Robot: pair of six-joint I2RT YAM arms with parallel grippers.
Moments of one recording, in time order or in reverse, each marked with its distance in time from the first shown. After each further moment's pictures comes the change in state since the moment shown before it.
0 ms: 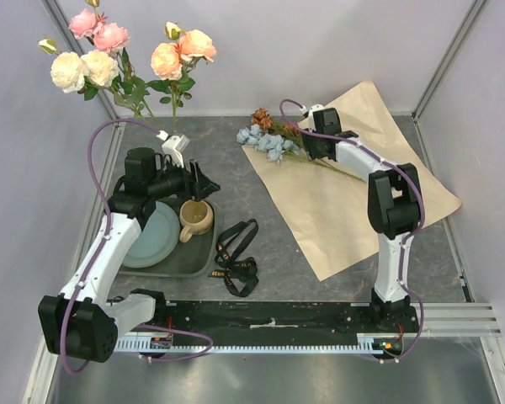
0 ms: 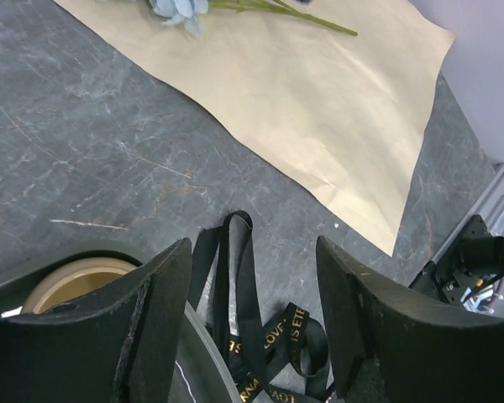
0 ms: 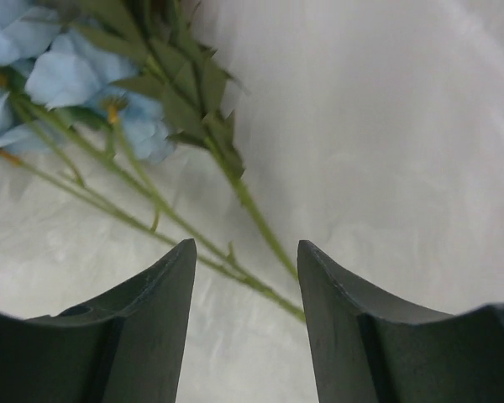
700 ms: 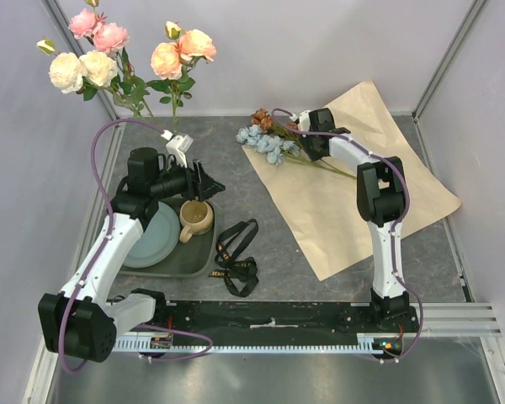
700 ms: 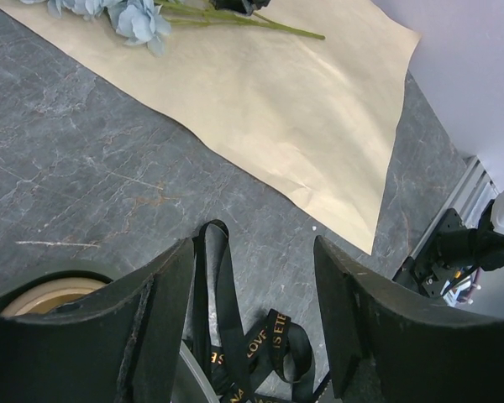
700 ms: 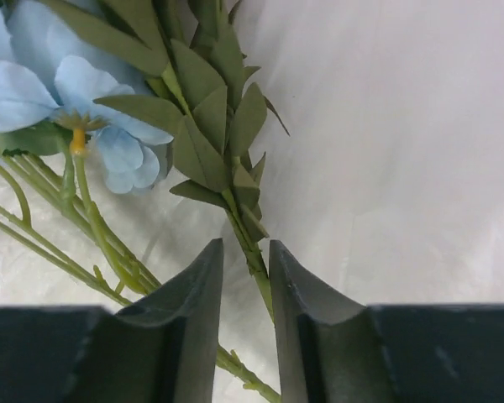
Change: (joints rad) left arm -0.029 0.005 -0.022 0.066 0.056 -0.045; right arm -0.029 0.237 0.239 -0.111 -0.089 -0.212
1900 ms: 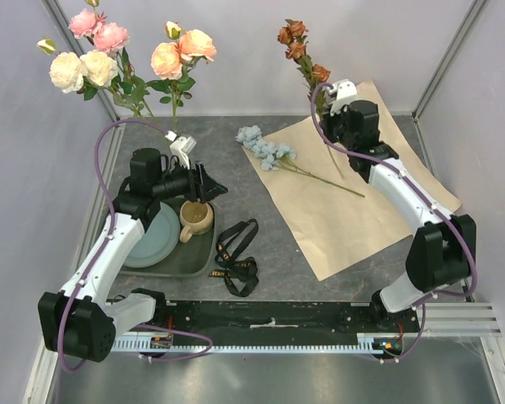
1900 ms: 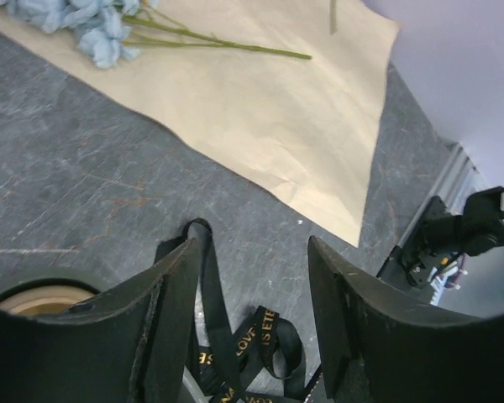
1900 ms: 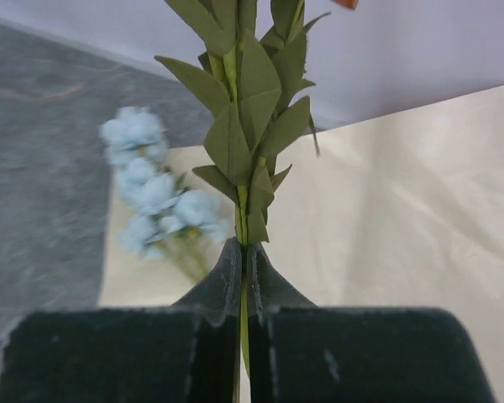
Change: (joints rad) left arm -0.021 0.003 -0.007 0.003 0.015 0.000; right arm 0.001 -0.702 -0.471 0.372 -0.080 0.206
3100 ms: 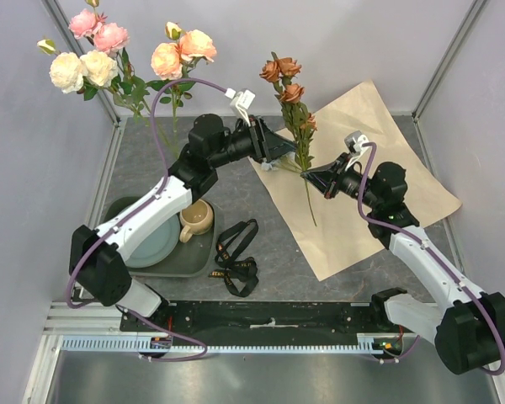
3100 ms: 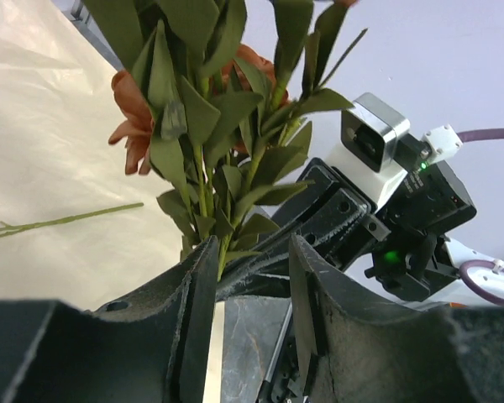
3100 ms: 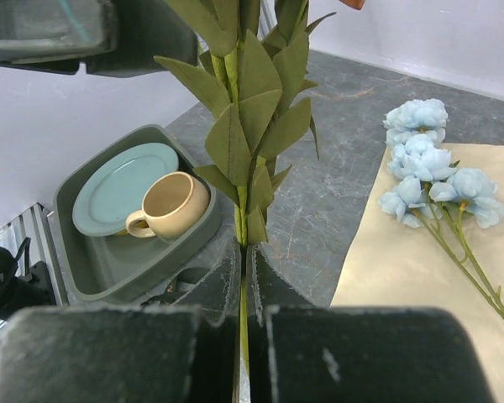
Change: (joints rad) left arm -0.417 0.380 0.391 0.463 -0.188 -0.460; right arm 0.011 -0.541 -0.662 0.423 -0.628 0.430
